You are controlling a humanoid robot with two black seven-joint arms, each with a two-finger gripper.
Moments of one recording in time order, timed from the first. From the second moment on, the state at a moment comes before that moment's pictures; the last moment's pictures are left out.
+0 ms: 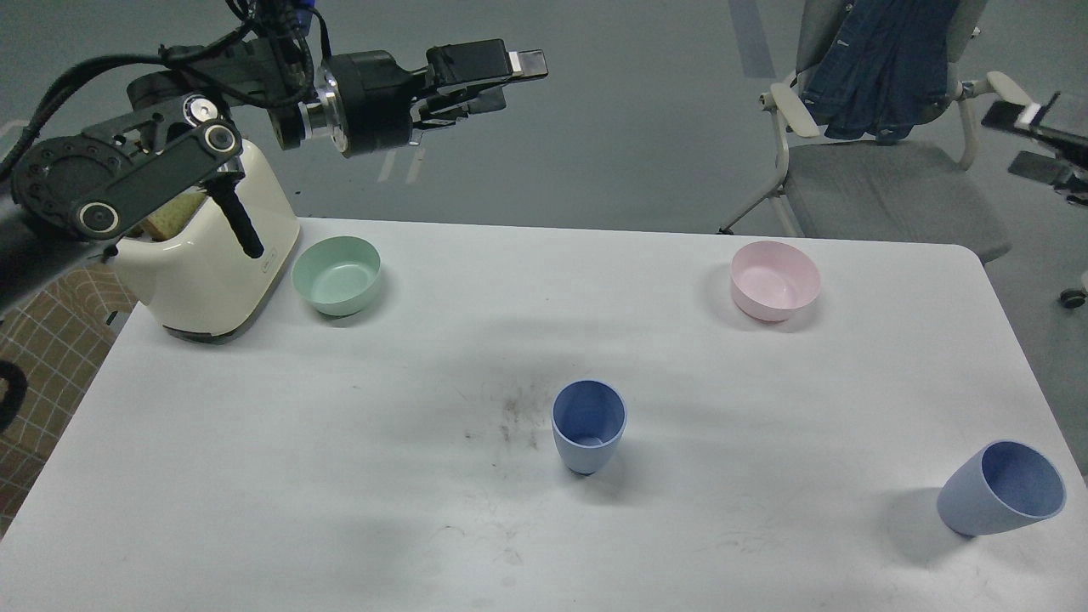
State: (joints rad) left arm -1.13 0.55 -0.47 -1.05 1.01 -0.49 -0.33; right arm 1.12 -1.20 0.13 1.17 -0.98 0.44 0.49
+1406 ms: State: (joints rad) left arm -1.07 0.42 -0.46 -0.94 0.98 -0.49 -0.34; right arm 0.92 -1.35 -0.25 1.35 -1.36 0.17 0.49
